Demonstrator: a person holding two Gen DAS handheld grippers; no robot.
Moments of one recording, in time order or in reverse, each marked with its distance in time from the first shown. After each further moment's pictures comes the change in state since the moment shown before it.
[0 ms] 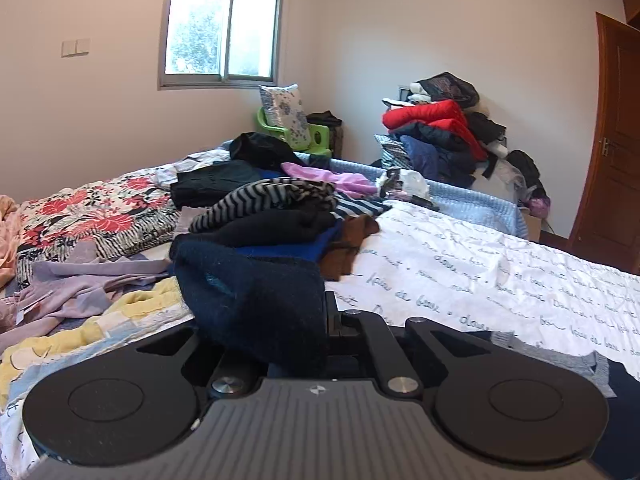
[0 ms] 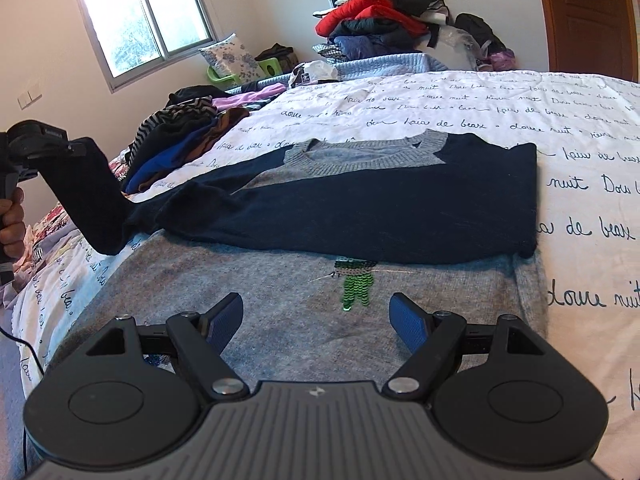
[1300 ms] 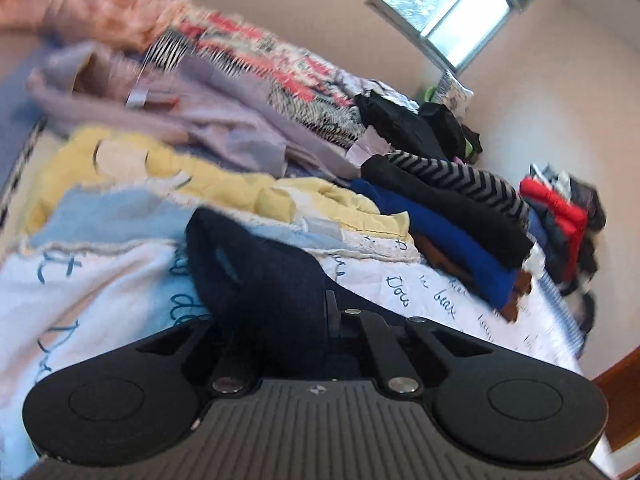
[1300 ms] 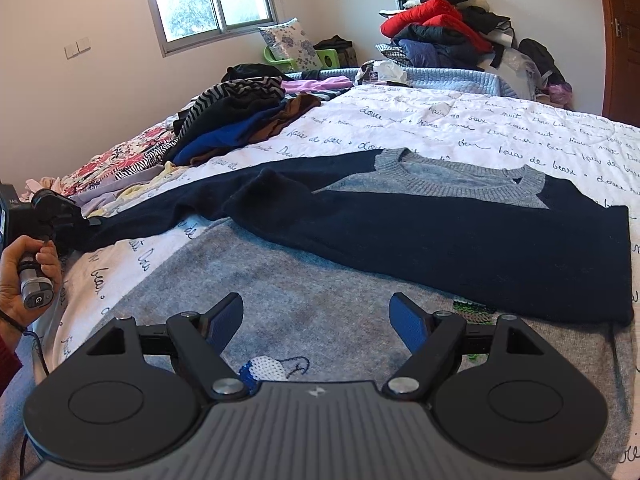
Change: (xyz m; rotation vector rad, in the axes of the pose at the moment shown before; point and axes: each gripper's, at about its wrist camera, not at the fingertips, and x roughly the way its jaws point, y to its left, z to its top) left arm 0.053 0.228 -0.085 -0.656 0.123 0.175; right arm 0.035 0.074 0.013 -0.167 0.034 0.069
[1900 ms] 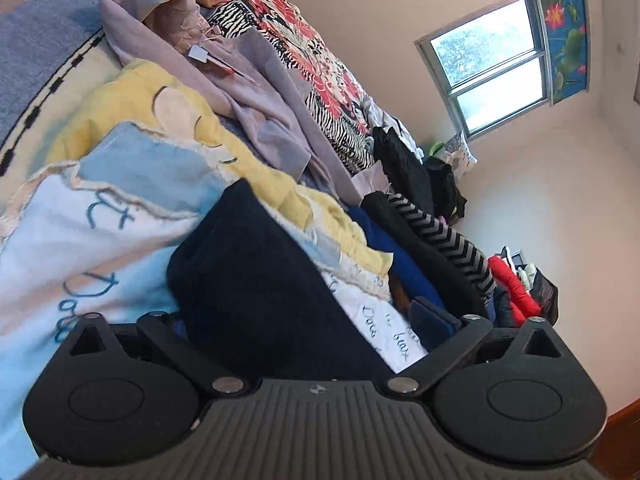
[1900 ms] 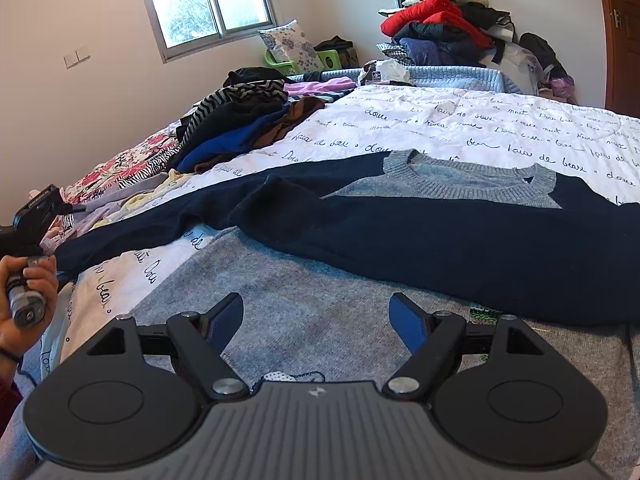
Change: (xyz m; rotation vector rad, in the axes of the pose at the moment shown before) left arm -0.006 0.050 0.004 -0.410 -0.008 -0.146; right arm 0.005 0.010 0.007 0.011 -0.015 0.029
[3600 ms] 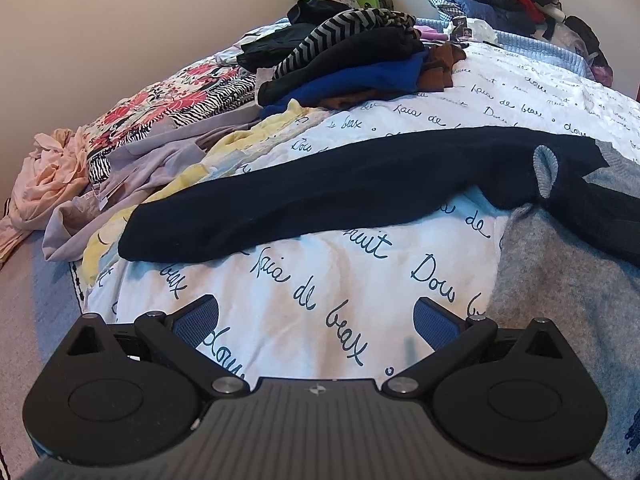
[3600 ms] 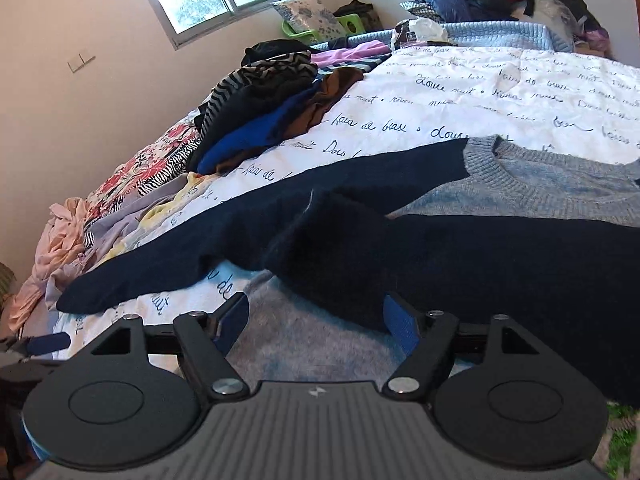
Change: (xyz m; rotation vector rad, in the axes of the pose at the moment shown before) left arm -0.058 -0.100 -0.159 1.158 0.198 0.353; right arm 0.087 0.023 0.051 0.078 0.094 0.107
